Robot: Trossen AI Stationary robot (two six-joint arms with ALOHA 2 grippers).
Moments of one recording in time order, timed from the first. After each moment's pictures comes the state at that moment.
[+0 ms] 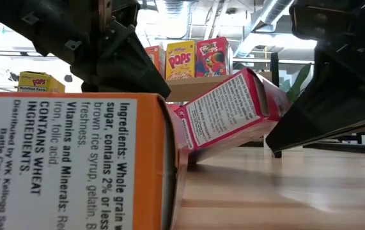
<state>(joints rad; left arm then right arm) -0.53 1.77 0.78 0.51 -0.67 -0.66 0.75 2.02 1.12 -0.14 0.81 1.17</state>
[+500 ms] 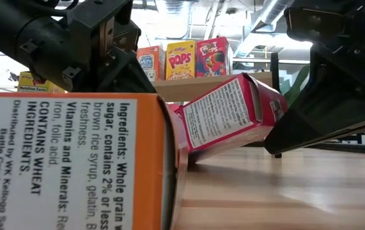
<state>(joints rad) -0.53 1.88 0.76 0.60 -0.63 -0.75 0.74 2.02 1.12 -0.13 0.79 1.14</state>
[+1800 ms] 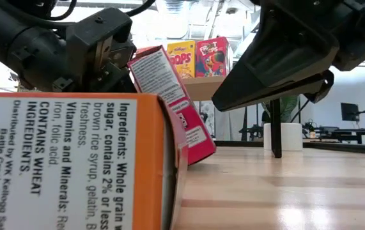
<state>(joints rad) -0.54 1.88 0.76 0.54 -0.64 -0.89 0.68 2.01 1.21 -0.05 0.73 0.91</state>
